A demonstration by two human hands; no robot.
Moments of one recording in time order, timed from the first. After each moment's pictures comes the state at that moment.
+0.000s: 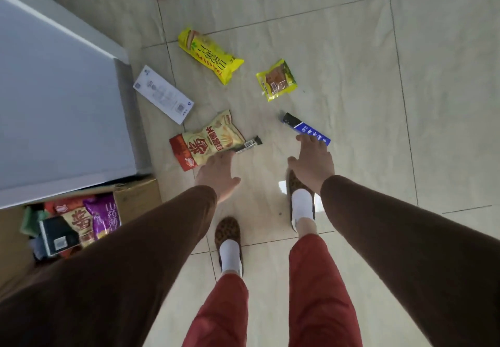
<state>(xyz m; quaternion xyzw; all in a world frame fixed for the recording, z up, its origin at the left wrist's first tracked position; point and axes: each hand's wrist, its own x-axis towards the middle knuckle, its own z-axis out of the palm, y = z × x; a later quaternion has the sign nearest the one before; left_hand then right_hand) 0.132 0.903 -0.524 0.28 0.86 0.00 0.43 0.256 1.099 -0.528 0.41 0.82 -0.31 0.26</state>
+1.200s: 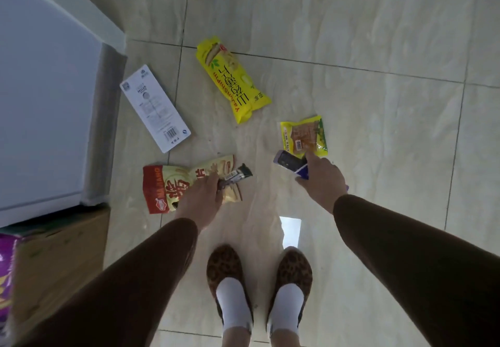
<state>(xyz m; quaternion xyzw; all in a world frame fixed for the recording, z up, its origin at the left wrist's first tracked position) 0.058 0.921 -0.722 0.19 0.92 0.10 0.33 0.114 1.209 -0.713 0.22 0.90 -0.20 0.33</state>
